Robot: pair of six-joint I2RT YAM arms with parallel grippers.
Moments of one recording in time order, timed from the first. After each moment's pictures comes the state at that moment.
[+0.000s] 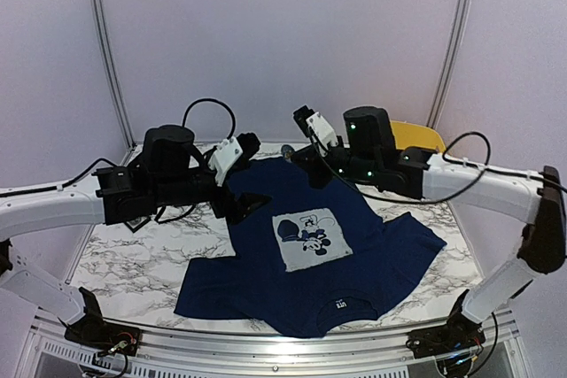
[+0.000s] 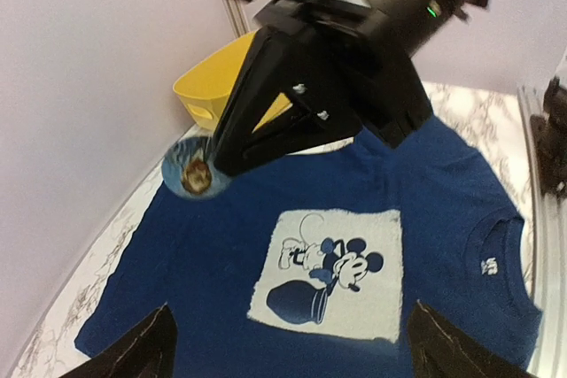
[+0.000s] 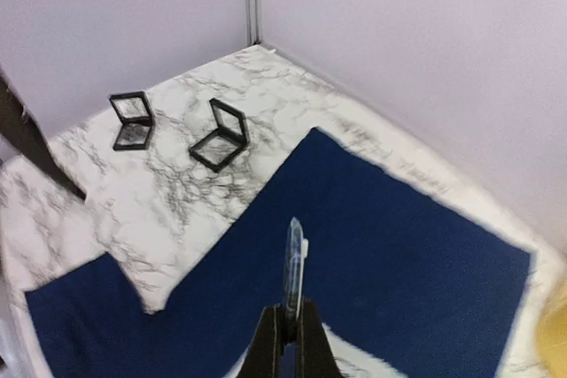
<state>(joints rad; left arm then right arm) -0.94 1.34 1.01 -0.05 0.05 0.27 0.79 1.58 1.28 -0.17 -0.21 0.15</state>
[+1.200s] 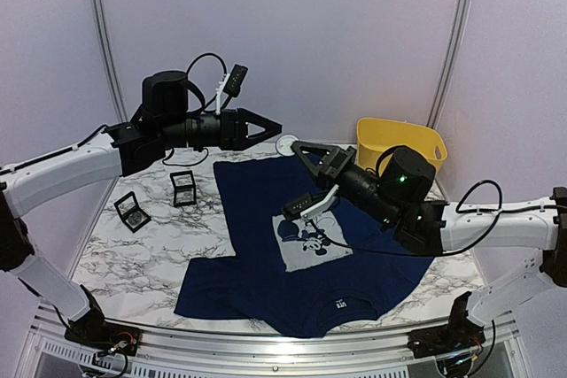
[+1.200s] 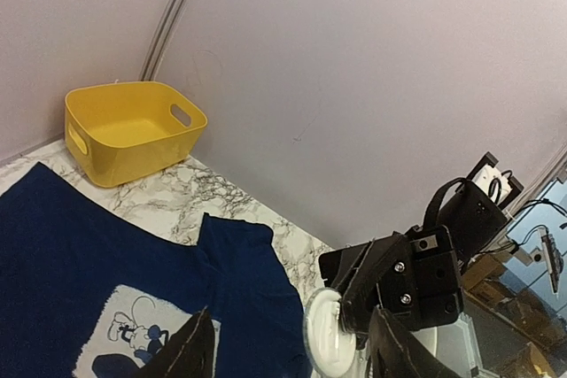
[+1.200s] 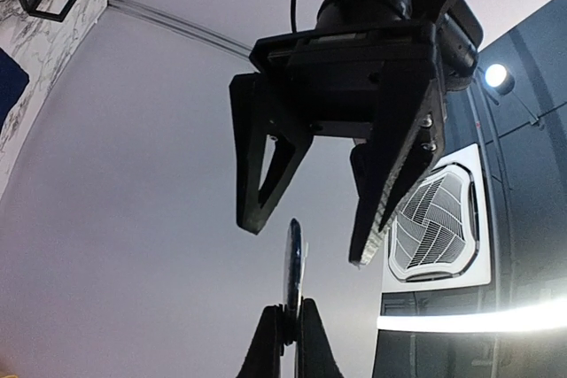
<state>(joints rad) -0.74 1.49 1.33 0.05 0.60 -0.46 1.01 1.31 0.81 0.70 0.10 -2.04</state>
